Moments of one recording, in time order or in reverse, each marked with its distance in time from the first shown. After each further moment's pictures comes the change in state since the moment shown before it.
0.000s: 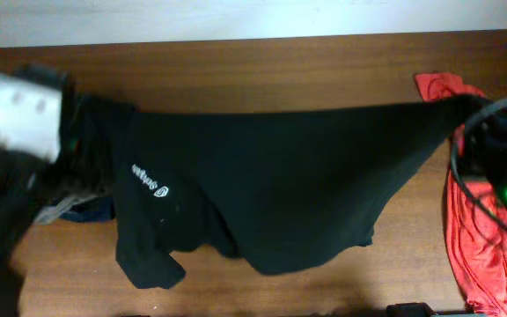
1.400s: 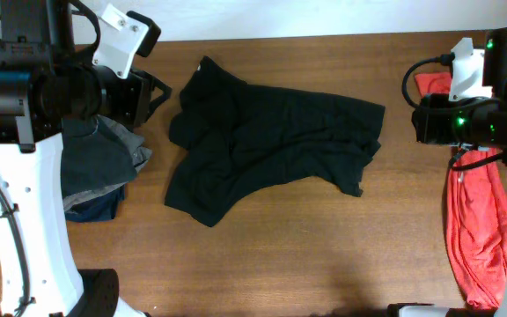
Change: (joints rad) left arm -0.068 0.525 0.457 -0.481 0.183 0.109; right arm -0.058 0.438 0.266 -0.533 0.011 -0.124
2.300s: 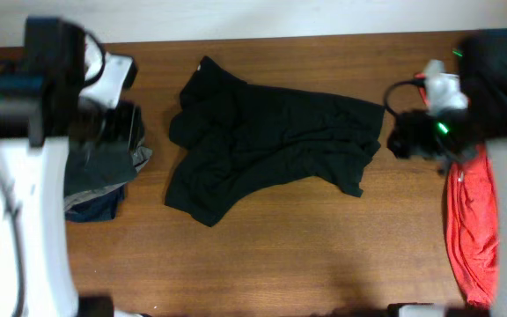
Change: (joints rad) left arm 0.023 -0.105 -0.283 -0.068 -0.311 -0.201; right arm 0.000 0.020 -0.092 -0.112 -0.100 -0.002
